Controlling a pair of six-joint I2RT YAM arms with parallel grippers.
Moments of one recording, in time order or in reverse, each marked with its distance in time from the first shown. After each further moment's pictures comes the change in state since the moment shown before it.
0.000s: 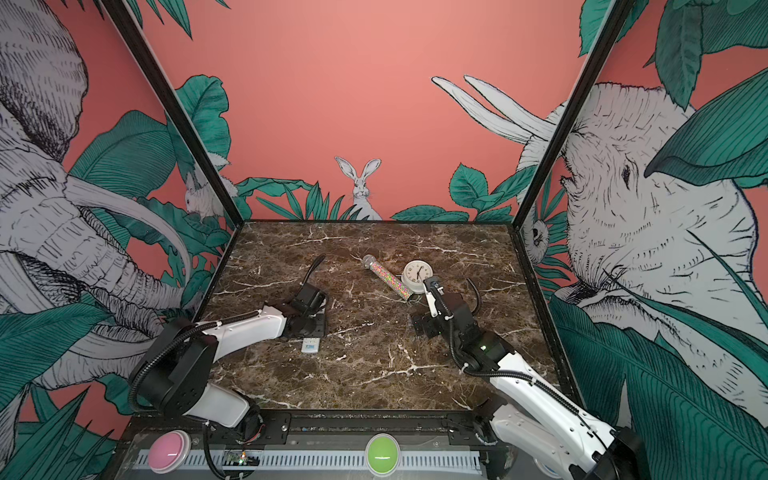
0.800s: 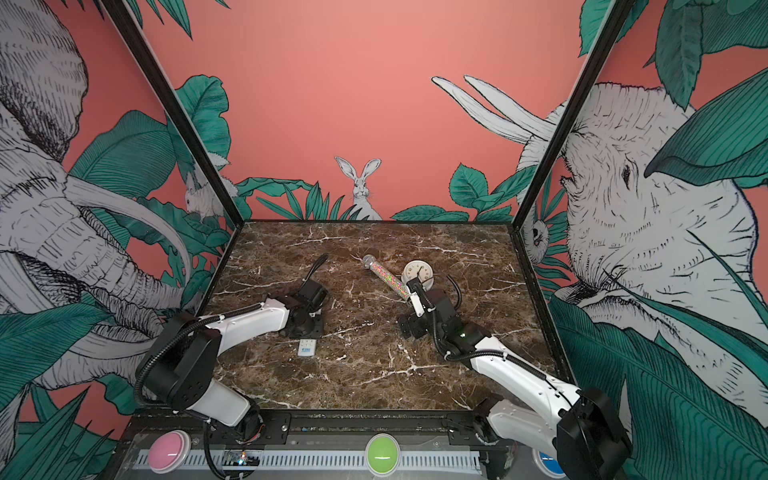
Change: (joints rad) left arm 0.004 0.053 0.092 -0.181 0.000 0.009; right arm 0.008 0.220 -0.013 0.139 -0.169 0.004
